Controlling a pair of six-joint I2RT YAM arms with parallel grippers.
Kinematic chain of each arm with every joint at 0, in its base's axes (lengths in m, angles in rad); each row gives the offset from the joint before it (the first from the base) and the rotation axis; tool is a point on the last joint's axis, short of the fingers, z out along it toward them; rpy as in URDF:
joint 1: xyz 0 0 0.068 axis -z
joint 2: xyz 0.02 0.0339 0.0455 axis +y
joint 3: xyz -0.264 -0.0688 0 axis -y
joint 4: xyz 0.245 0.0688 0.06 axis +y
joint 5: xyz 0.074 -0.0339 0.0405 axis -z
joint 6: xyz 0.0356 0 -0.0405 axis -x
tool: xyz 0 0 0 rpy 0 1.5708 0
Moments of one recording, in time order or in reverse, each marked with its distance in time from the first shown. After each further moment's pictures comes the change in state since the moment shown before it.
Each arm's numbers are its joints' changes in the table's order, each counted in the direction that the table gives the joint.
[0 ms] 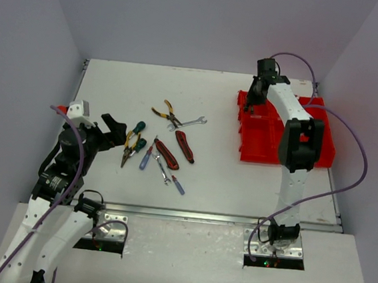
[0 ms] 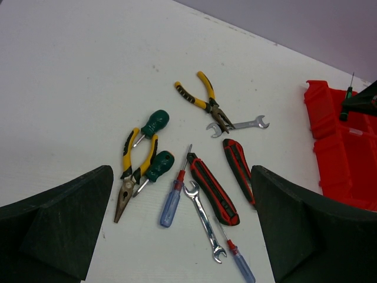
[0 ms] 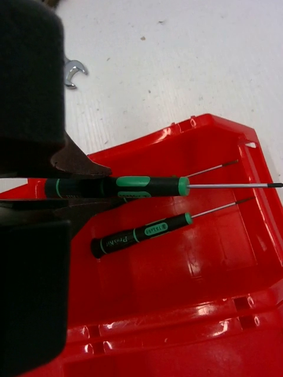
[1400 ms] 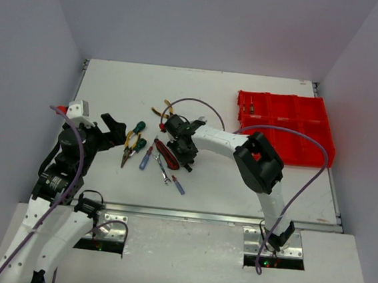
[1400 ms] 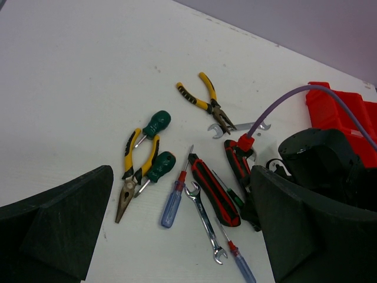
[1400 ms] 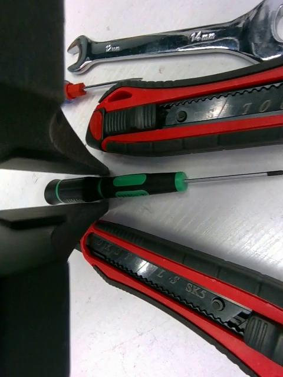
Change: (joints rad) left arm -0.005 0.000 0.000 0.000 -0.003 0.000; right arm -0.723 -0.049 -0.364 0.015 -0.074 0.314
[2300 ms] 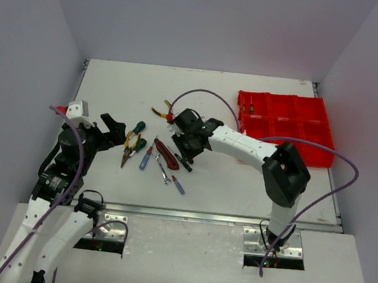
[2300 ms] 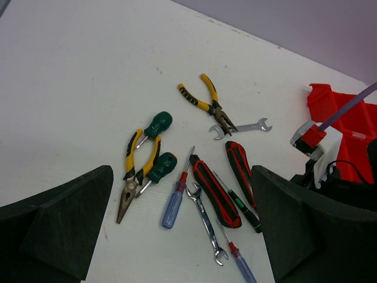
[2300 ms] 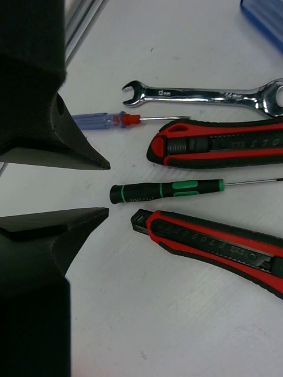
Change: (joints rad) left arm 0.000 -0.004 0.000 0.000 -0.009 0.000; right arm 0.017 -0.276 -0.124 -0.032 -0.002 -0.033
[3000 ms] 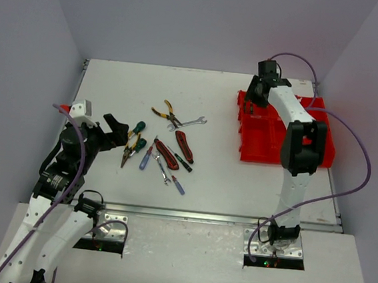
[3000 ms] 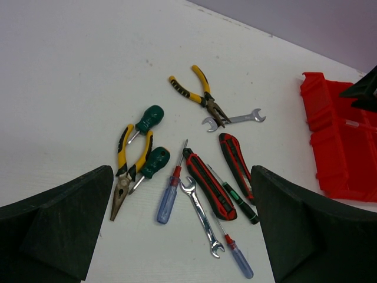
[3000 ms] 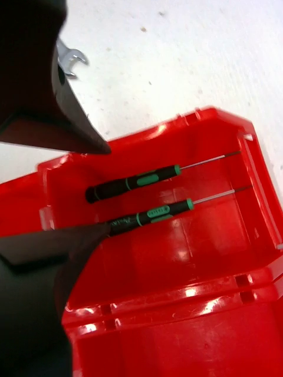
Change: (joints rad) left arm 0.000 0.017 0.000 -0.002 0.050 -0.004; right arm 0.698 0.273 0.399 -0.045 0.126 -0.250
